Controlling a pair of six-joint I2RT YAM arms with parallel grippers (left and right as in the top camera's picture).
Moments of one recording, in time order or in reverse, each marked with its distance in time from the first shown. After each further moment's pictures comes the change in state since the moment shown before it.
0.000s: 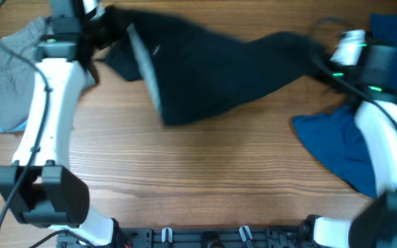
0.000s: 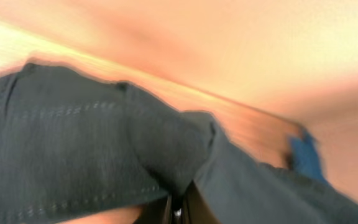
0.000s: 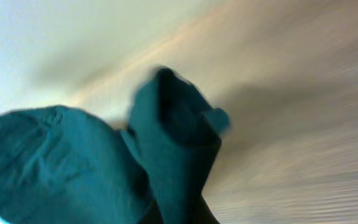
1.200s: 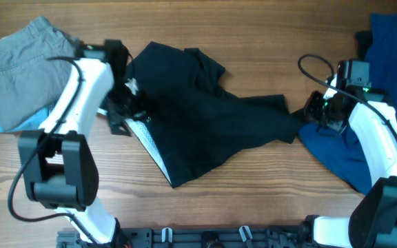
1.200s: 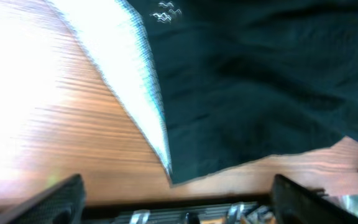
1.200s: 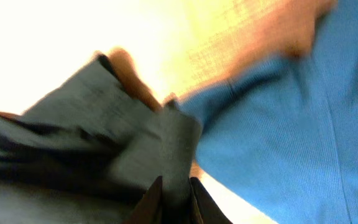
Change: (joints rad) left arm -0.067 0.126 -0.172 -0.877 -0.051 0.105; right arm 0.070 0.060 -0.036 -0.484 0.286 -0.037
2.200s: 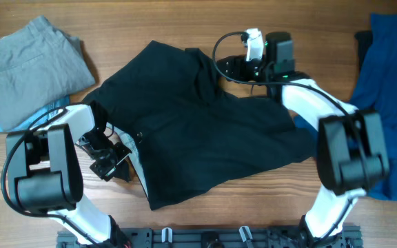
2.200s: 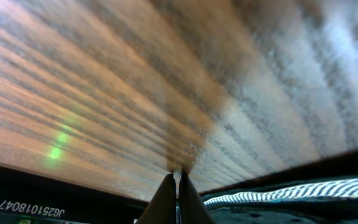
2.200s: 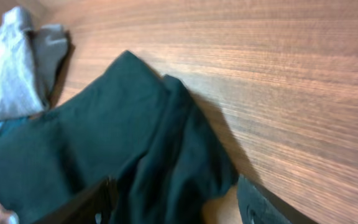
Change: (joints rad) left arm 0.243 -0.011 -0.564 0.236 -0.082 -0.250; right arm 0.374 0.446 0.105 0.944 -0.387 -0.117
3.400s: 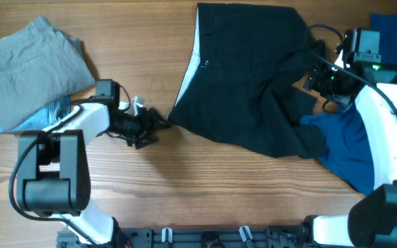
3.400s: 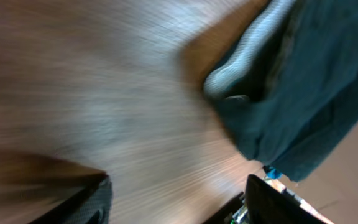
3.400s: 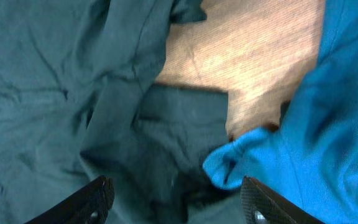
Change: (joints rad) left arm -0.143 -0.030 0.014 0.552 0.515 0.161; right arm -0.326 -0.418 0.156 -1.059 0.497 0.118
